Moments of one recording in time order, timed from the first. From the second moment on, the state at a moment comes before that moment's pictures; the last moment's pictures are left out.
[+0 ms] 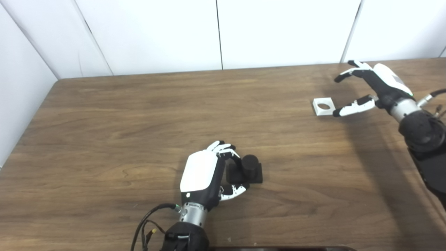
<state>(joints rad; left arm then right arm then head) 0.09 0.07 -0.48 -0.32 1.00 0.31 0.02 -0.51 -0.53 0.15 0.26 -0.46 0.08 0.19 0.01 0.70</state>
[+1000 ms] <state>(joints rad) 0.09 0.06 -0.47 -0.30 1.00 0.29 0.04 -0.64 -0.55 0.28 0.37 -0.57 0.08 0.30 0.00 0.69</state>
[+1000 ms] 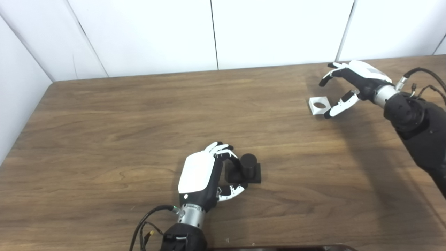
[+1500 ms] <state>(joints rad) 0.09 0.06 -0.47 -0.29 0.99 0.27 0.04 -0.68 -0.51 0.31 0.49 -0.59 0.08 0.31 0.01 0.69</state>
